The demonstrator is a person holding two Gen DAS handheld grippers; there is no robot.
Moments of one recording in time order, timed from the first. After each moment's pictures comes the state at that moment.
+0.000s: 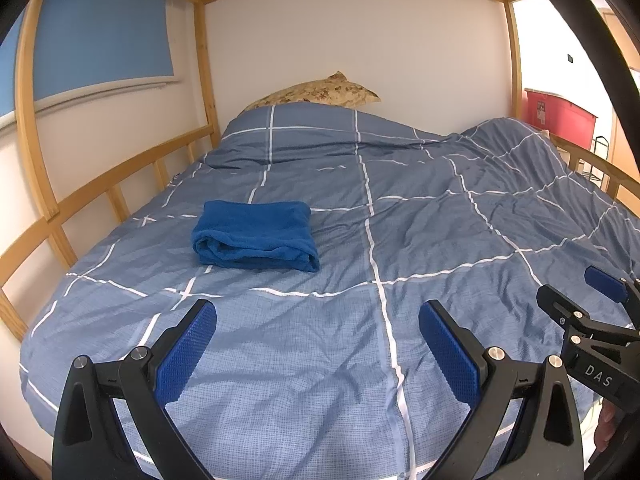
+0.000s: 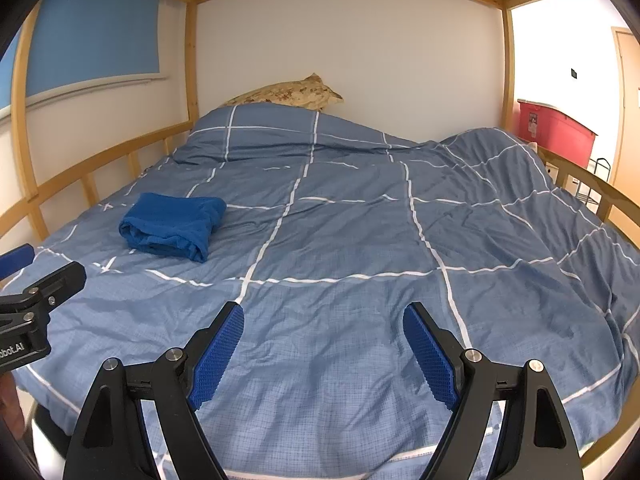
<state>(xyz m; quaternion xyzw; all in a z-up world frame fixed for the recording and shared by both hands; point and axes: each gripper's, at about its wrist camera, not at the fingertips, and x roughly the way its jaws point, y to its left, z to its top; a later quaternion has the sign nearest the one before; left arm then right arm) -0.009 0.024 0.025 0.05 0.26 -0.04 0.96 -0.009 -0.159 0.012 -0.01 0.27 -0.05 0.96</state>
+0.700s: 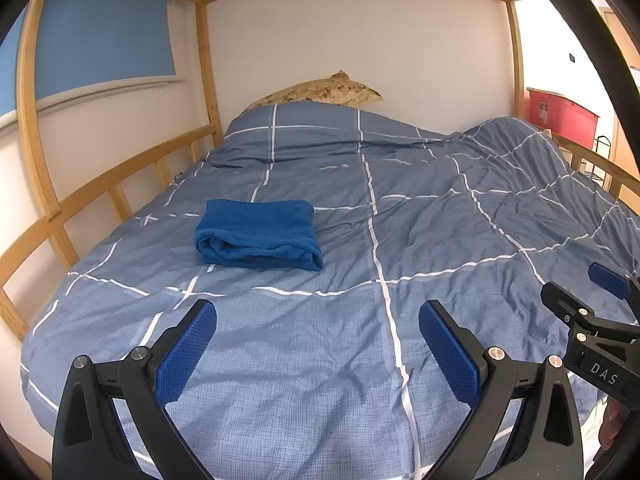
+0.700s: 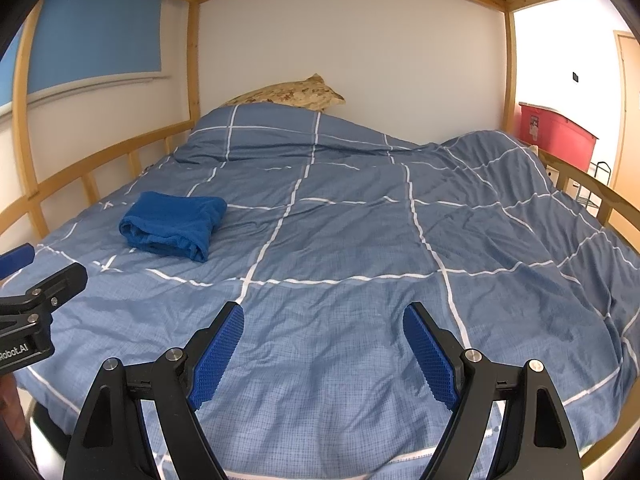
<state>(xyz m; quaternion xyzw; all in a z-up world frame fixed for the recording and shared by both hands) -0.008 0.028 0.026 0.05 0.26 -0.03 0.96 -0.008 -0.157 0.013 -0.01 0.27 -0.05 0.96</state>
